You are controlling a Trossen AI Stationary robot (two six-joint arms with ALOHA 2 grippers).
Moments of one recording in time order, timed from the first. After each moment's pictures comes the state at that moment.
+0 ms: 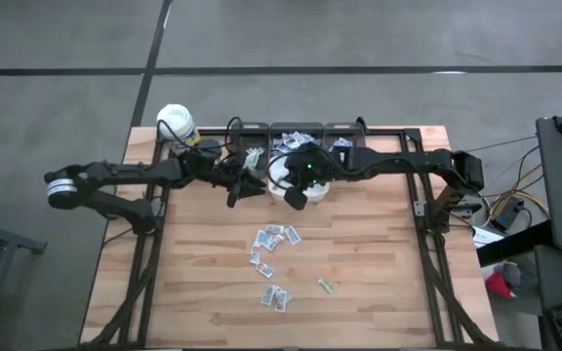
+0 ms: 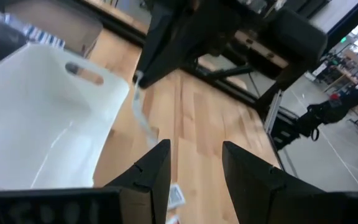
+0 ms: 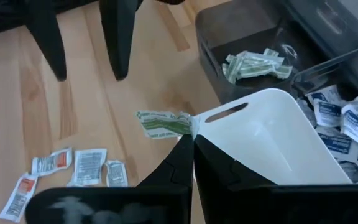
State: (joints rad) left arm 0.38 1.20 0.63 0.28 0.54 -0.37; right arm -0.14 1.70 1.39 -0.46 0.08 0.24
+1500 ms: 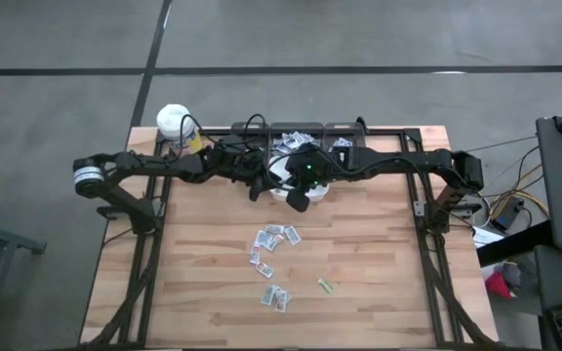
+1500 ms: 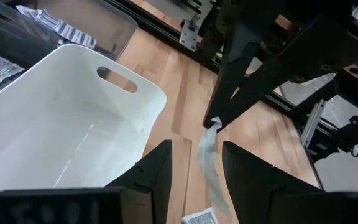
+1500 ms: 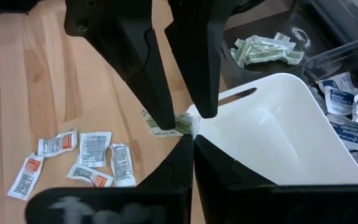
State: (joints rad) left arm 0.38 1.45 0.79 0.31 0.45 -0.36; right arm -0.15 1.70 1.40 -0.51 0.05 0.23
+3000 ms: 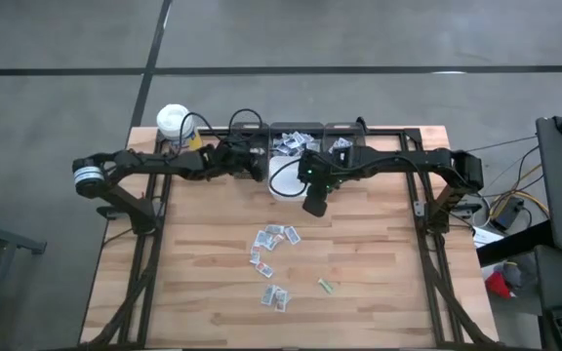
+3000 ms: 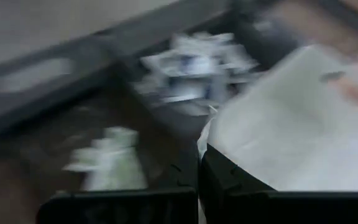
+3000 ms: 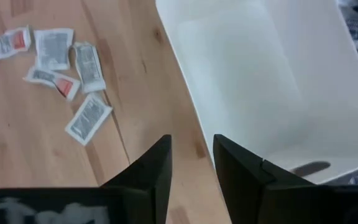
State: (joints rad) left arm 0.42 1.45 0.79 0.09 -0.23 -0.36; right arm -0.16 1.70 1.39 -0.83 0.03 0.21
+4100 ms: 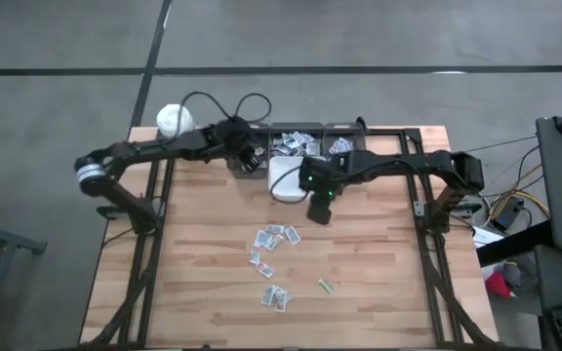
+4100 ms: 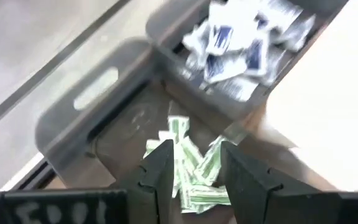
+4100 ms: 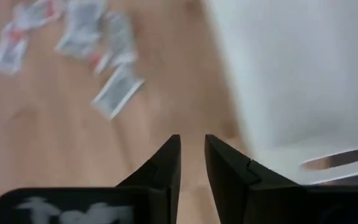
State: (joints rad) left arm 0.51 1.49 1.06 -0.39 -0.24 -0.10; right arm -0.13 1.70 1.39 -0.88 -0.05 0.20
